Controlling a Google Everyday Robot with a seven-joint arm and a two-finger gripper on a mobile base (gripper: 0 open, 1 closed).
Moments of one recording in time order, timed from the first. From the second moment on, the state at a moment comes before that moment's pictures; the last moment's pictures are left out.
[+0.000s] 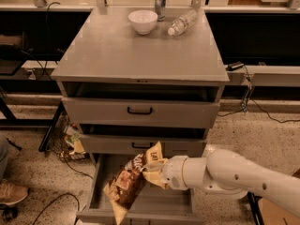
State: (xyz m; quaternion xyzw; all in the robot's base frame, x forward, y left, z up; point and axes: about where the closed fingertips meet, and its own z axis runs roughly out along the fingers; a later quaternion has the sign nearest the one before) arm 0.443 0.003 0.616 -0.37 0.79 0.33 0.36
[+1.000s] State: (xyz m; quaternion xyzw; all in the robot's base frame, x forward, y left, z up) arm 0.484 0.005 0.524 -0.31 0.81 0.32 0.39
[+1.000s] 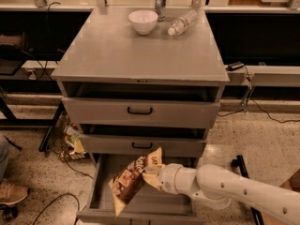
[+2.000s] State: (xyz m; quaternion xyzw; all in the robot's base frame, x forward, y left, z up) arm 0.532 -0.020 0.397 -0.22 0.84 0.27 0.42
